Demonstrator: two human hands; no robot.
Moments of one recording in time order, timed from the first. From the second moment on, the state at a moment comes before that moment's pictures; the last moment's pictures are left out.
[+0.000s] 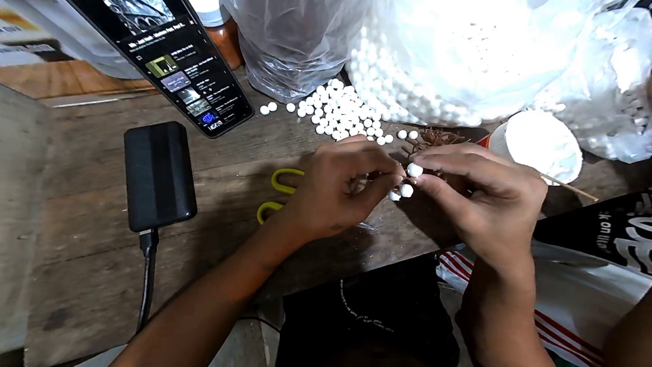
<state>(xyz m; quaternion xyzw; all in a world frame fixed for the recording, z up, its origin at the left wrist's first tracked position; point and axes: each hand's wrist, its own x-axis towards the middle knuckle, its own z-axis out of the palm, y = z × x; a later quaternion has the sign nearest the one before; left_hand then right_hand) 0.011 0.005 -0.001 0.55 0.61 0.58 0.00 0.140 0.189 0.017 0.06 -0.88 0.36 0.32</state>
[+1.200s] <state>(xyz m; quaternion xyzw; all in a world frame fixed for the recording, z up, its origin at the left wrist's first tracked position) 0.018 0.008 -0.003 0.57 0.60 0.57 0.02 0.148 0.190 0.023 0.09 -0.91 0.28 0.30</state>
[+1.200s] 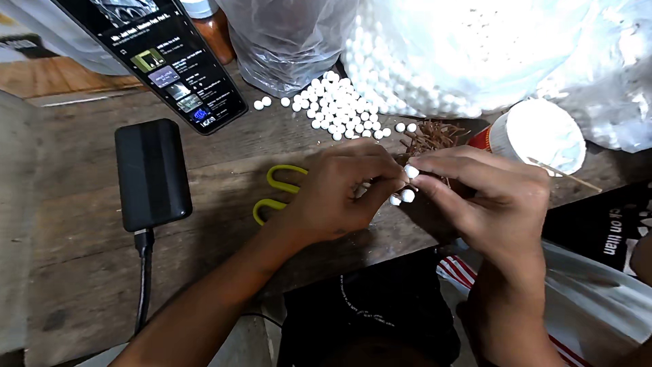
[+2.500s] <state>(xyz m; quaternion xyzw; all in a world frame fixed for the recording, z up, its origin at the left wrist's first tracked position) 0.002 -0.002 0.004 0.52 0.65 0.52 -0.22 0.144 0.204 0.022 0.14 -0.73 0.67 0.10</state>
